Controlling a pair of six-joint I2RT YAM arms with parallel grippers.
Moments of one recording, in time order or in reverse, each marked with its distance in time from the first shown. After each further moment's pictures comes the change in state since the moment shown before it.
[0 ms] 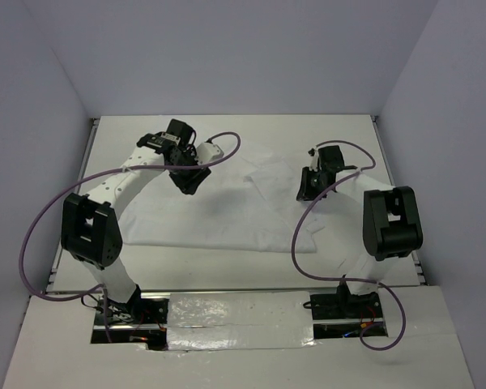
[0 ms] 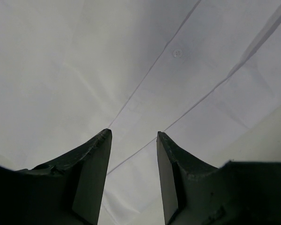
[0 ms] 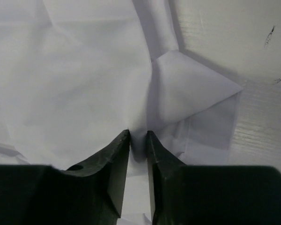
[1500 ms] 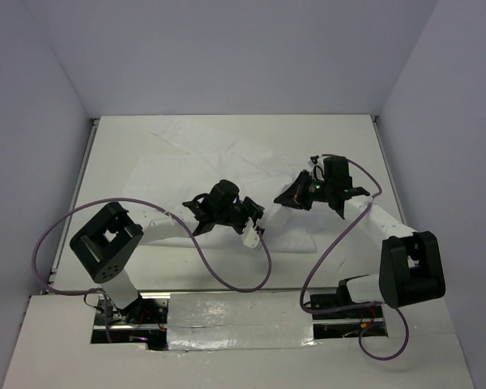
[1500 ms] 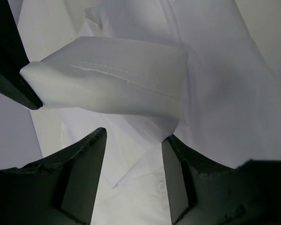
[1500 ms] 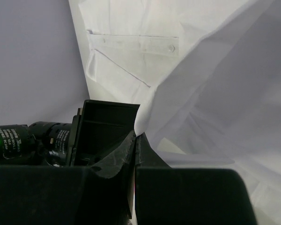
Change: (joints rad) left arm -0.442 -0.040 -0.585 1.055 0.296 0.792; right arm 0.069 -0.365 -0.237 0.174 -0.437 0.614
